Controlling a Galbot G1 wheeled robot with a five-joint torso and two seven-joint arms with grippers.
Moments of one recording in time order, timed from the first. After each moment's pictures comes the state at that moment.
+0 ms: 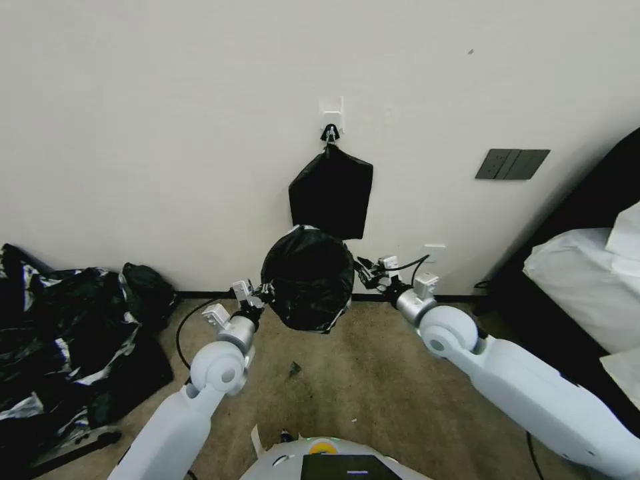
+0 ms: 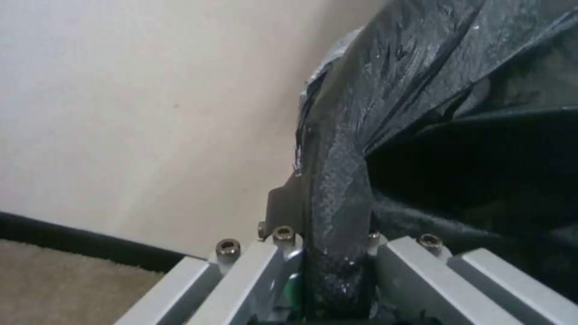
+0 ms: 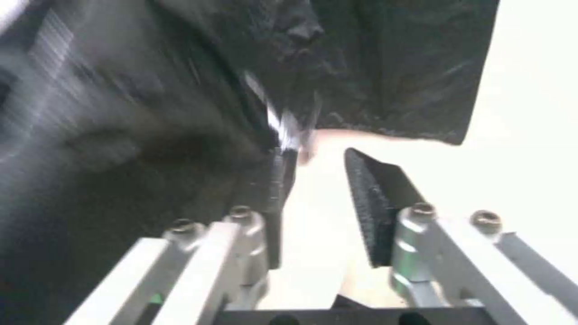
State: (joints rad) left arm 1.23 -1.06 -0.26 -2.15 -1.00 0.17 -0.43; right arm -0.88 0.63 -0.01 2.11 0.96 -0.19 0.25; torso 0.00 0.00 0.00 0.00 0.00
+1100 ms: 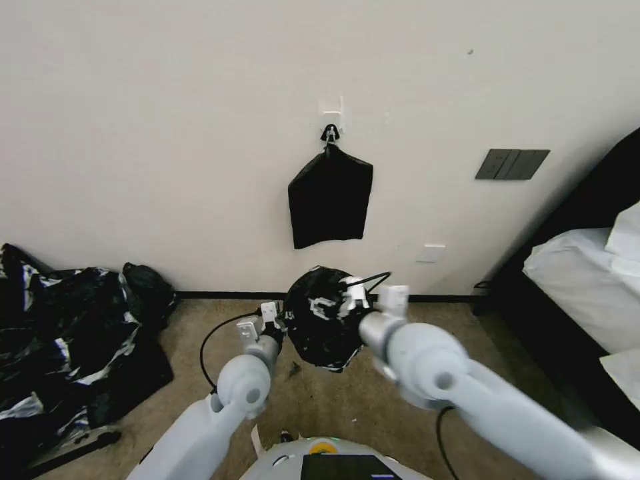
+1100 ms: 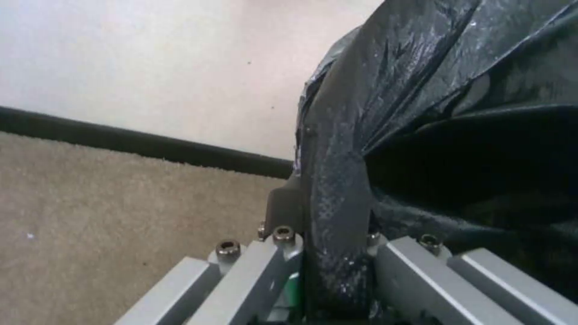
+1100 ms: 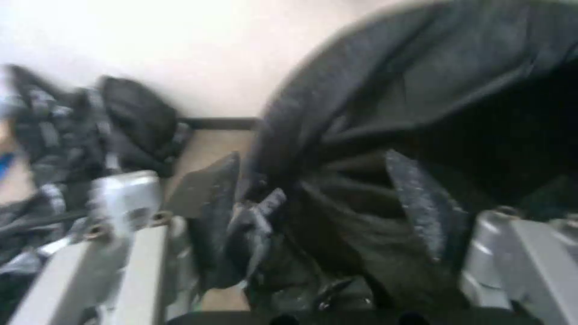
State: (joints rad) left arm 1.19 -1.06 -0.02 -2.17 -0.95 0.33 -0.69; right arm -0.68 0.91 -0.27 2.39 1.59 -0.45 1.09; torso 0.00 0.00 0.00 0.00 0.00
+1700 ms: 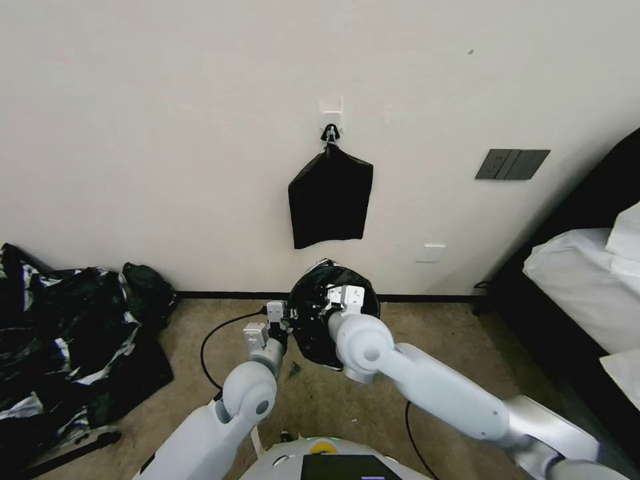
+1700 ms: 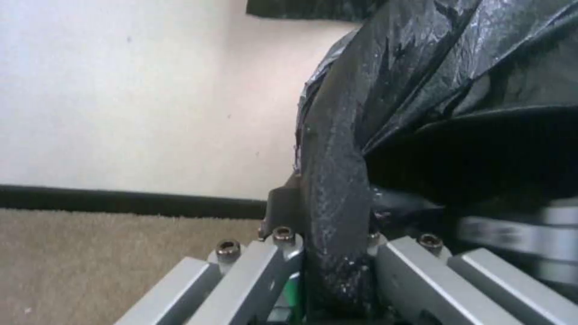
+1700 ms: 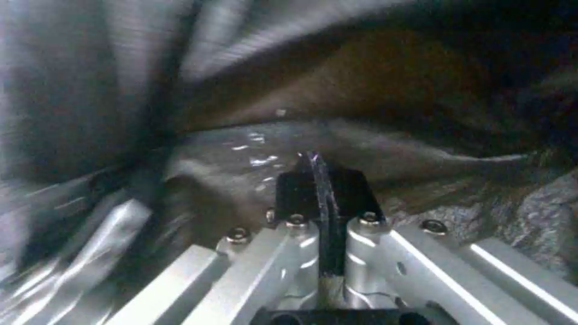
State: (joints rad) left arm 1.22 -1.07 0.01 -2.19 -0.73 0.28 -0.60; right arm -0.58 1.09 -0.43 2.12 1.57 -0.35 1.31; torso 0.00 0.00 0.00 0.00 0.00
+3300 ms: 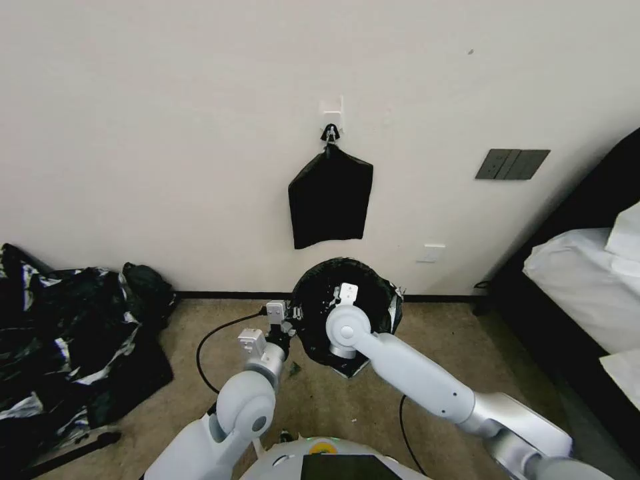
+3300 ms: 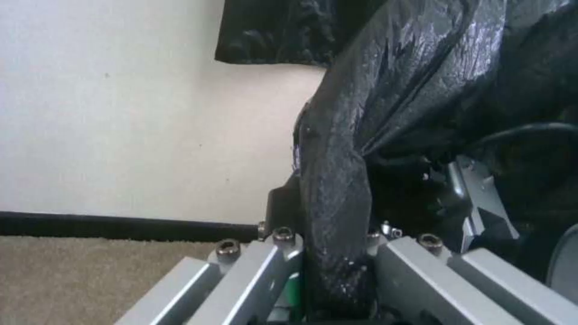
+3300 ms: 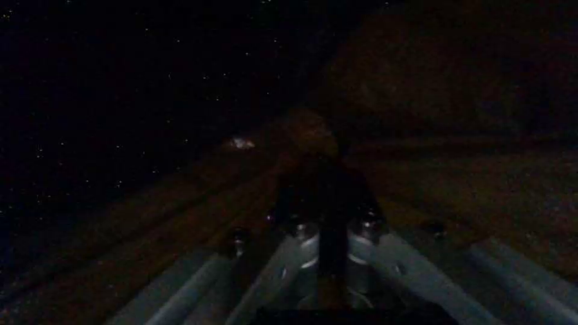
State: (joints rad) left arm 1.28 -1.09 -0.01 -2.28 -0.69 0.26 -0.56; right arm -0.59 1.16 -0.41 1.88 1.48 -0.34 1.32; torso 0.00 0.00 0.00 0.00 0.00
